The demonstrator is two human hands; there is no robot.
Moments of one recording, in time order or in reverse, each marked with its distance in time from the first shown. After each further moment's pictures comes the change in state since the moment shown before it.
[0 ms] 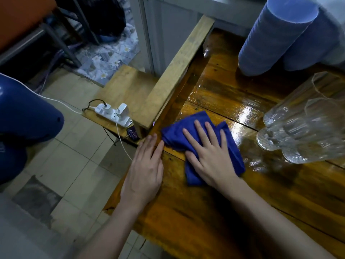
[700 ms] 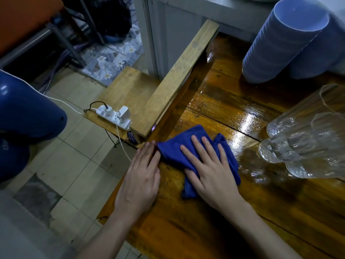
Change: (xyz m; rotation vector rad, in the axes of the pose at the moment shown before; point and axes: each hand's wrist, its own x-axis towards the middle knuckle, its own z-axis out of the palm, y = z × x) left_hand 0.003 0.002 -0.001 0.002 0.000 -0.009; right_hand -0.015 0.005 0.004 0.032 0.002 -0.092
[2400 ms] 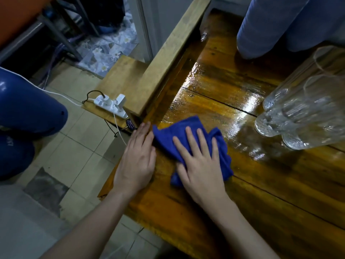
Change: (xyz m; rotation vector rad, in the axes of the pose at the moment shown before) left_hand -0.002 0.005 -0.004 -0.046 0.007 -0.024; right_hand -0.035 -0.045 0.007 0.064 0.045 0.143
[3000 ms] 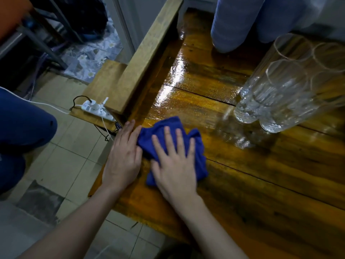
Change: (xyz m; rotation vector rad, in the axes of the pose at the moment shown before) left_hand 0.000 -0.003 0.002 0.027 -0.013 0.020; right_hand -0.009 -0.035 0.009 0.003 0.055 0.129
